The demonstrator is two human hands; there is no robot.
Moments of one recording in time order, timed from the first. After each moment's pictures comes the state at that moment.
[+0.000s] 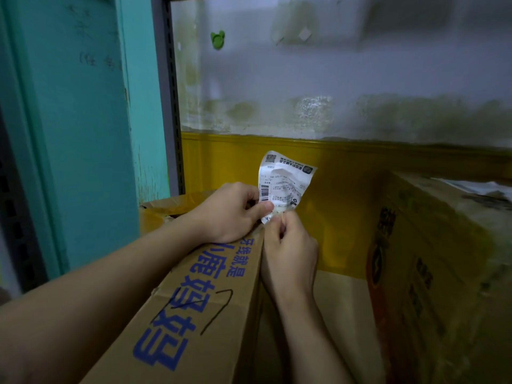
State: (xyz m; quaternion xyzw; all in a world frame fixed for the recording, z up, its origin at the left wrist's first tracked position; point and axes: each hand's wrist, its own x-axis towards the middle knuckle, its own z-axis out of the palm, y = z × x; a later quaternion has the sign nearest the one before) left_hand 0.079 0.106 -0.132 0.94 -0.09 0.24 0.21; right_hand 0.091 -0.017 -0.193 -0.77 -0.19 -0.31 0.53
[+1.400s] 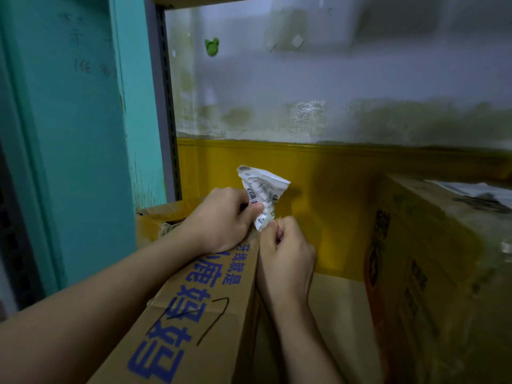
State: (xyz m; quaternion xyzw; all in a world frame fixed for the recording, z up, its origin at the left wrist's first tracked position) left_hand 0.078 0.105 -0.137 0.93 -0.06 0.33 0.16; right_hand 0.099 -0.007 -0.202 -0.69 -0.16 -0.44 0.55
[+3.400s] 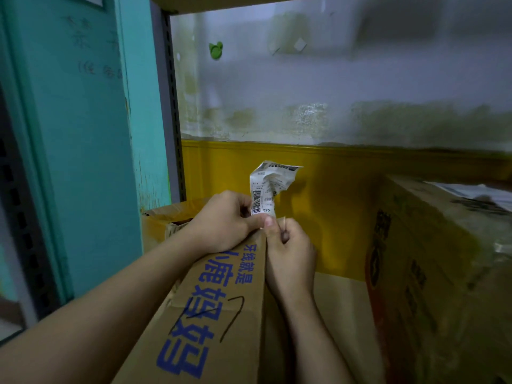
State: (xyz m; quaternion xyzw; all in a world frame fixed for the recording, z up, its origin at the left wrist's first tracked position) left_hand 0.069 0.107 -0.136 0.92 -0.05 0.24 0.29; right_hand 0.096 -0.016 -0.199 -0.72 -0.19 -0.26 0.61
